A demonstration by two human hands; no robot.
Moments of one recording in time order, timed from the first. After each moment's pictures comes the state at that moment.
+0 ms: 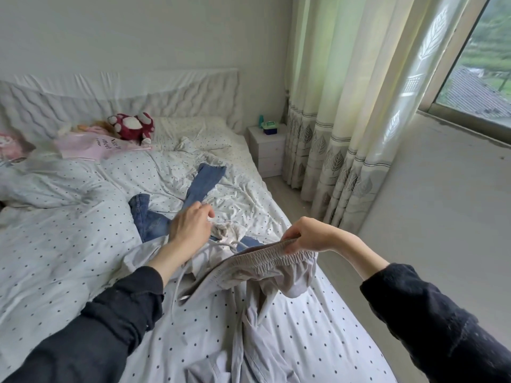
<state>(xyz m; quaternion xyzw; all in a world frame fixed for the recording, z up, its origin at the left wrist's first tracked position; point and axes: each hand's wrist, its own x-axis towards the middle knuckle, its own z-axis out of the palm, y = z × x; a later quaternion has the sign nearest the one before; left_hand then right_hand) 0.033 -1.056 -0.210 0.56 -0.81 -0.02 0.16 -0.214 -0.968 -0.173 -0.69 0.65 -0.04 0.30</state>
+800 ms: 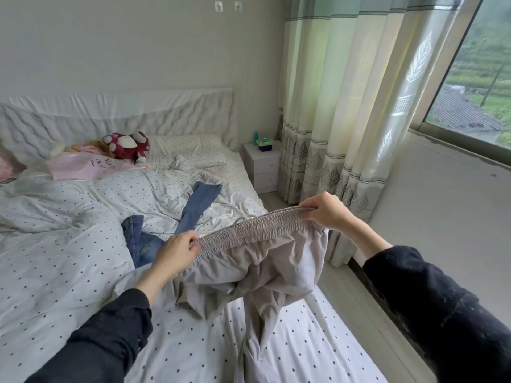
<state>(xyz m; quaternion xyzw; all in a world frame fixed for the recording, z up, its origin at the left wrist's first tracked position) 0.054 -1.094 -0.226 0.59 -0.78 -0.16 0.14 -0.256 -1.018 -0.136 -0.61 0.75 -0.19 0.15</state>
